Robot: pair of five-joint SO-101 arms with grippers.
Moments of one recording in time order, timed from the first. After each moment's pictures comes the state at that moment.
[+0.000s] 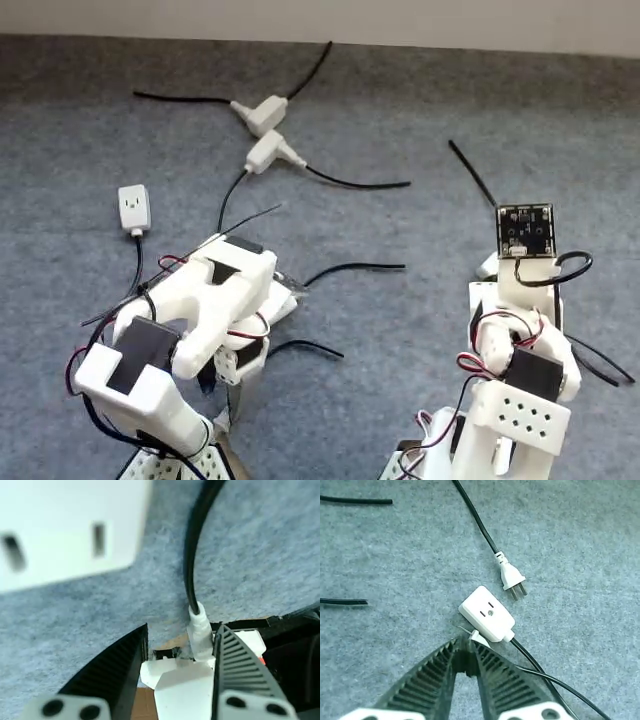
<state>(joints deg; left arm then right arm) 14.4 7.2 42.2 84.9 -18.7 17.1 -69.1 63.8 55.4 24.9</state>
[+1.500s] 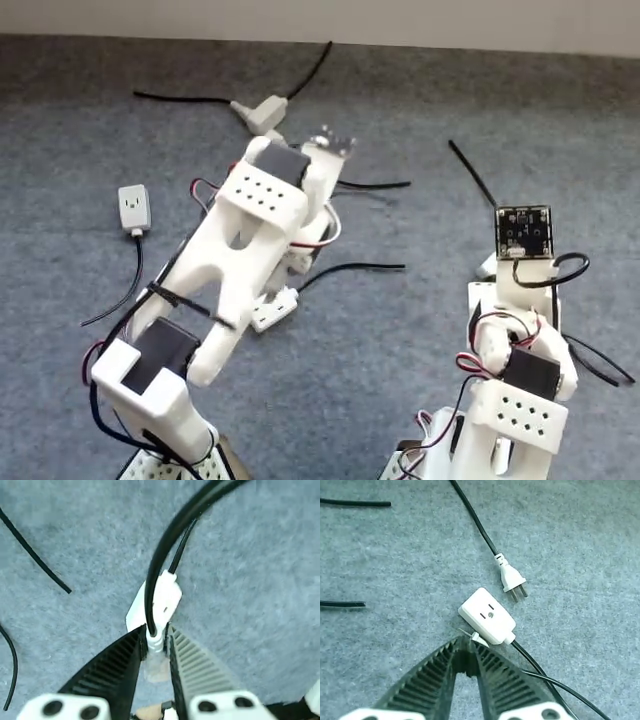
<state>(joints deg) 23.3 8.2 -9.3 97.6 5.1 16.7 -69.1 66.2 53.6 24.9</state>
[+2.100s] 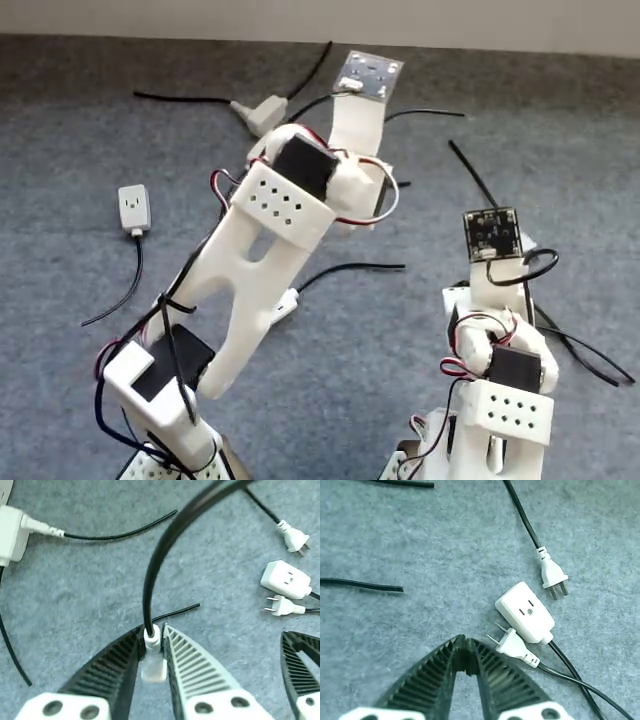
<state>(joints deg) 30.9 8.3 -26.3 86.5 17.5 9.8 -69.1 69.4 53.6 21.3</state>
